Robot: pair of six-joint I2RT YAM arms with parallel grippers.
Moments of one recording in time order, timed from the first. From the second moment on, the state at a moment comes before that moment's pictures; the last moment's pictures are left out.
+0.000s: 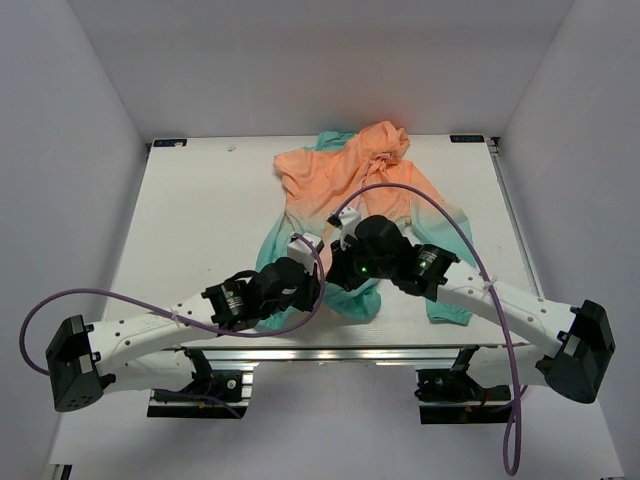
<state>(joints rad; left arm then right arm) -1.10 1.08 0.76 -0.26 -0.27 -0.50 0.94 1.23 1.01 -0.42 -0.15 0.32</state>
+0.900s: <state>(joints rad) -1.10 1.11 0.79 -0.40 -0.28 -0.65 1.11 1.24 0.95 -0.38 0.18 0.25</state>
